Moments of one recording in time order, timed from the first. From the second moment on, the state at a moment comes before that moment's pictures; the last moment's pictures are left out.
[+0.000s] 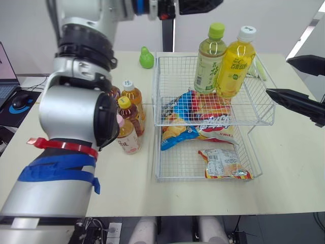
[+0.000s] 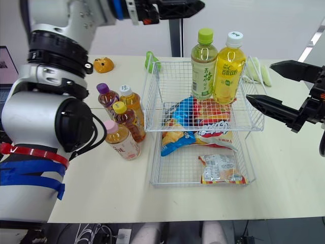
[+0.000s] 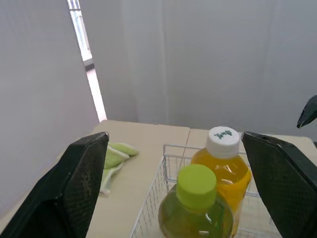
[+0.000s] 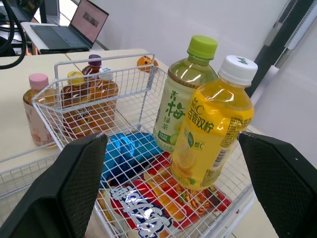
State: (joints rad) left arm -1.71 0.42 0.05 0.85 -0.24 0.53 -1.19; right arm -0.41 -1.16 -0.65 -0.56 1.09 0.93 0.69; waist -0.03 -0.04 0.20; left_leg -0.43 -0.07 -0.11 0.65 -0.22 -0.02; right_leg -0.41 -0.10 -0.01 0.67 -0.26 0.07
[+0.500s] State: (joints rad) left arm -1.01 0.82 0.34 -0.04 -0.31 0.88 -0.83; right arm -0.48 -1.08 -0.38 -0.53 0.96 0.70 0.83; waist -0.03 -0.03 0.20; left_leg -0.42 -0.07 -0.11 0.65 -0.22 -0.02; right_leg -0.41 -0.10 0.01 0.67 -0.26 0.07
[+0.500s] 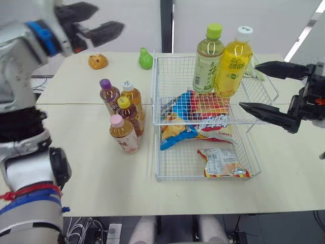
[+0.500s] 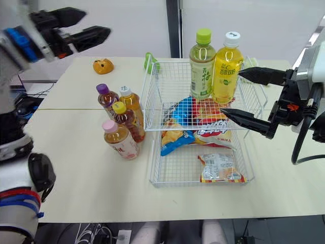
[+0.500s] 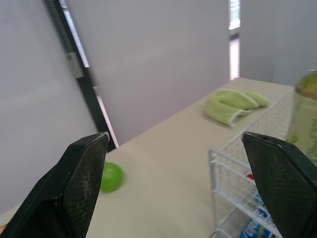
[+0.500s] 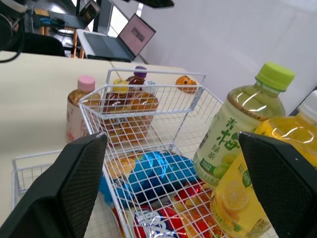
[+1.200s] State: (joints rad) left arm -0.05 0.79 0.84 -0.12 -0.37 0.57 -0.83; right arm -0.57 -1.06 -0.25 -0.41 0.85 0.66 0.96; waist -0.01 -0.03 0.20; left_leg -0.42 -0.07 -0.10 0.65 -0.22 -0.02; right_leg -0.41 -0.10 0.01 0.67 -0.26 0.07
